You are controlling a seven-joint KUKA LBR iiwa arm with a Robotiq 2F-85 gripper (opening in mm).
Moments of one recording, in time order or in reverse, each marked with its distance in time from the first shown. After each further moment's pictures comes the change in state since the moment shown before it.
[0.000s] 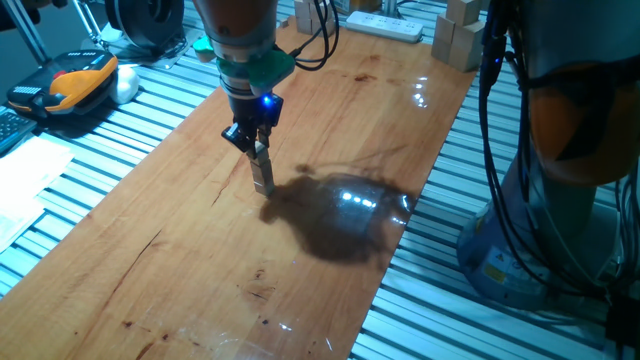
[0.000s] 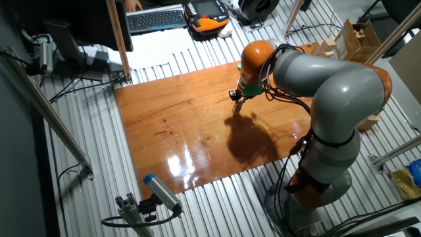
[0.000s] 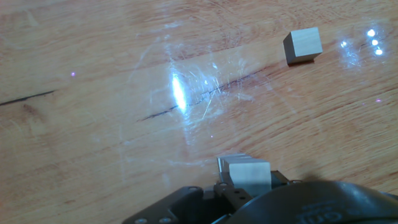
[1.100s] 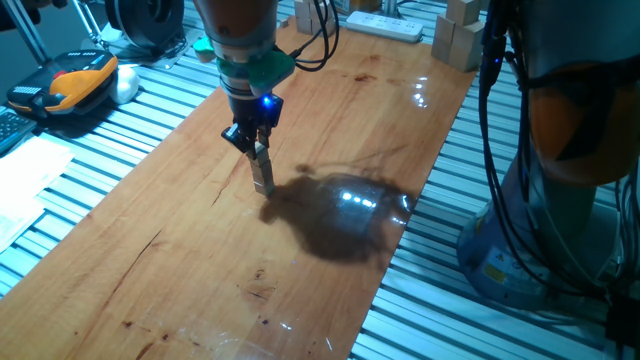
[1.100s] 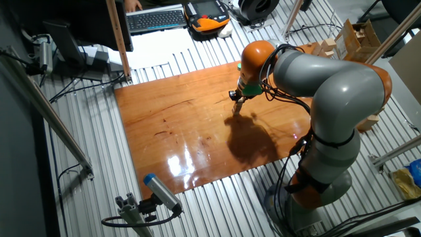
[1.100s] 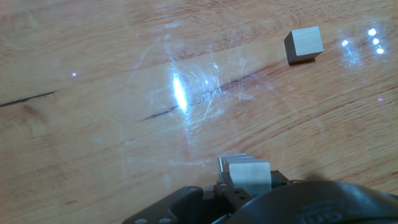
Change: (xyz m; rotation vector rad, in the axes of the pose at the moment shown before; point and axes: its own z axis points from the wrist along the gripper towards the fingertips) arm 0.000 0.001 0.001 -0.004 0.003 0.005
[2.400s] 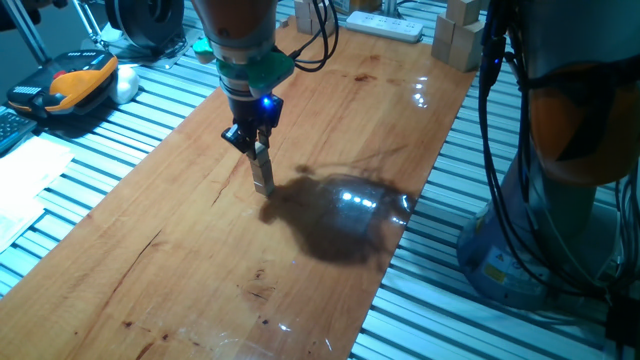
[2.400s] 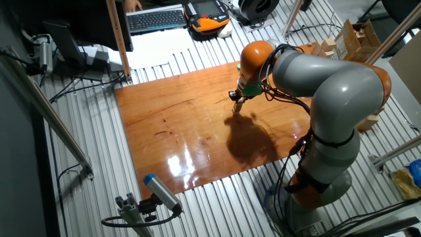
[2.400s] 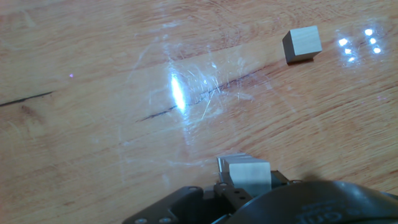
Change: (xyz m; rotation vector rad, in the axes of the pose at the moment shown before) arm 0.000 0.000 0.001 0.011 -0.002 0.003
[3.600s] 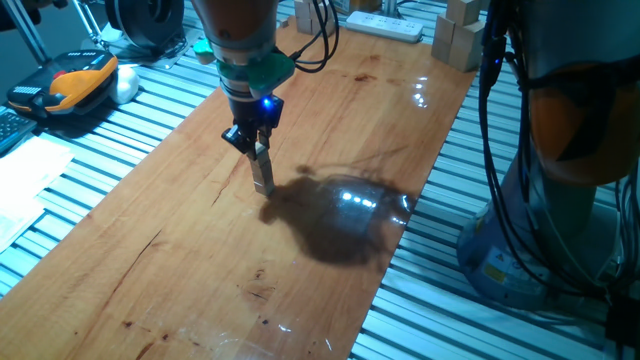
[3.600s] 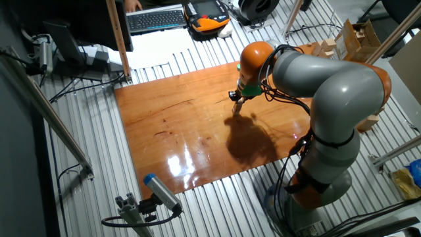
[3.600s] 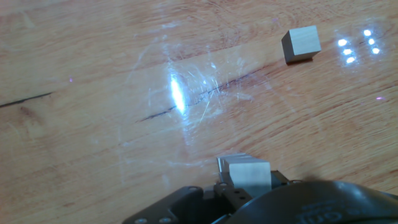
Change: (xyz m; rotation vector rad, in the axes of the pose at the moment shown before) arm 0.001 0.000 0.001 0.002 -0.004 0.006
